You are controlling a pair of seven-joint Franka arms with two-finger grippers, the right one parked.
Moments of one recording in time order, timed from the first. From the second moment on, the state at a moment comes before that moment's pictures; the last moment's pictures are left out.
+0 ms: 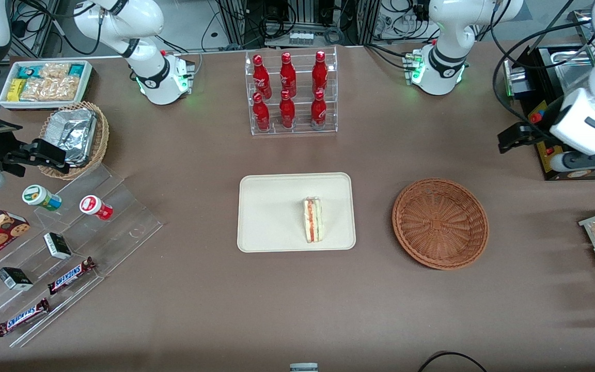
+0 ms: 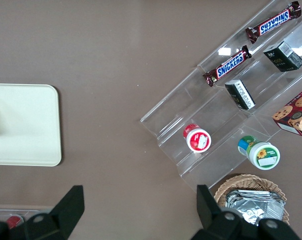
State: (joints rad) arm 0.04 0.04 -0.11 -1.51 -0.01 1.44 -0.13
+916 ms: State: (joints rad) arm -0.04 0.05 -0.03 -1.50 0.02 1.45 -0.03
